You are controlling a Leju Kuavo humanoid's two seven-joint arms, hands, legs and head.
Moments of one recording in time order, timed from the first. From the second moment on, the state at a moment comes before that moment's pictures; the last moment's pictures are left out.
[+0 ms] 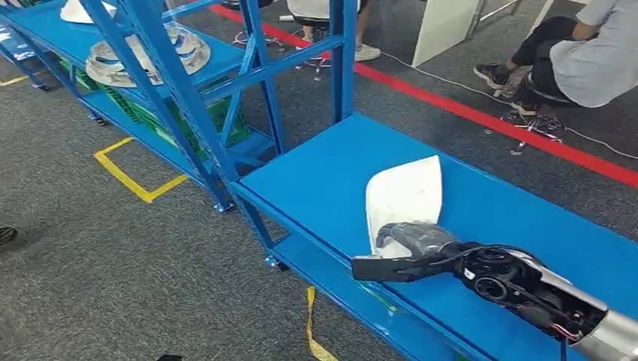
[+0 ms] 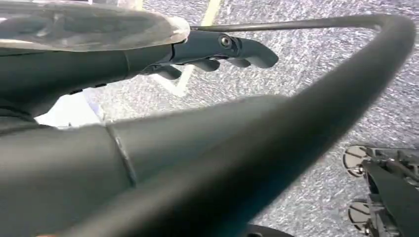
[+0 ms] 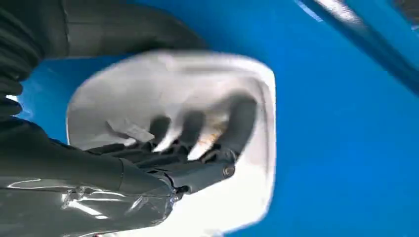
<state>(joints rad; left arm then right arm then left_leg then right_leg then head) -0.12 0.15 -1.12 -0.21 0.93 0.08 0.15 -0.55 -0.44 0.99 -1.51 0.60 0.37 0.40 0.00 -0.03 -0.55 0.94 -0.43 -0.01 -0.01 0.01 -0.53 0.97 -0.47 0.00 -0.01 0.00</state>
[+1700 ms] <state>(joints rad) -0.12 0.16 -1.13 -0.21 0.93 0.10 0.12 -0.34 -0.38 0.62 -1.69 -0.07 -0.11 -0.12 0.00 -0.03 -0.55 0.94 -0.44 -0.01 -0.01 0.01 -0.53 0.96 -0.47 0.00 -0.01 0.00</state>
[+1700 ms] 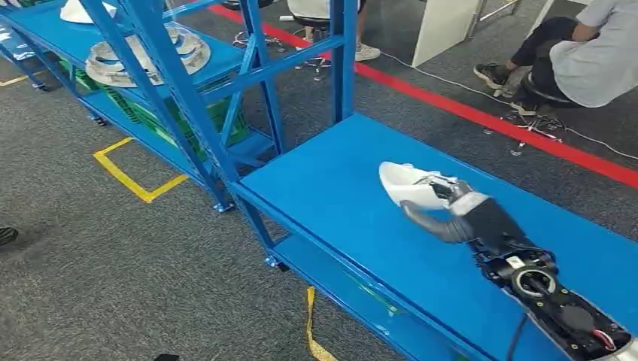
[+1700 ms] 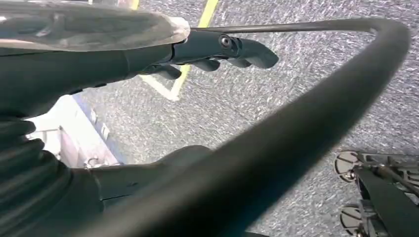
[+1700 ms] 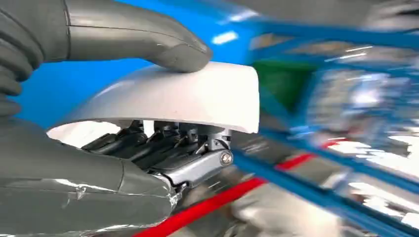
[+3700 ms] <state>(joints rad) -0.12 0.14 -1.15 -0.21 0.96 0.13 0.15 -0.37 0.00 0.85 -1.57 -0.64 0.39 -0.36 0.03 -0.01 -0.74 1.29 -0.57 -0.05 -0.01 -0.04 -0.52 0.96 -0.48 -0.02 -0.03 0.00</state>
